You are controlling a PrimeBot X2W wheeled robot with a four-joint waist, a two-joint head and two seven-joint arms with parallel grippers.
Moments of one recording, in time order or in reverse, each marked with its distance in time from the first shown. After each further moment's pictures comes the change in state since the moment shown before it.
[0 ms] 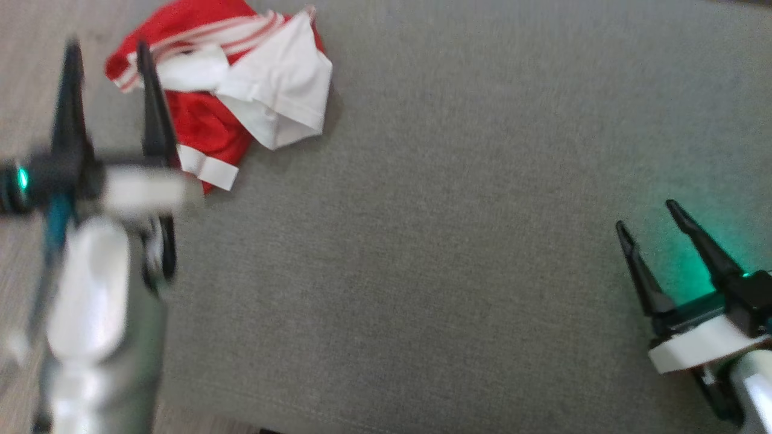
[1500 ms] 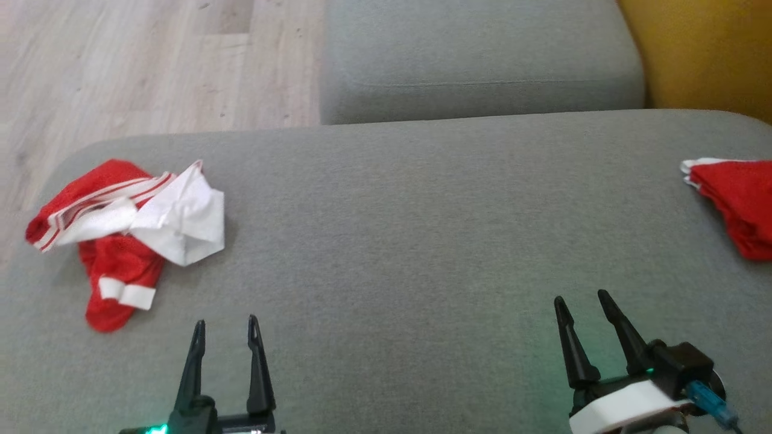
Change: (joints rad) left arm 0.601 -0.087 -0.158 -0.075 -0.006 0.119 -0.055; right arm 0.135 0.283 -0.033 0.115 0.051 0.000 0.000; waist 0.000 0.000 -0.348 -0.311
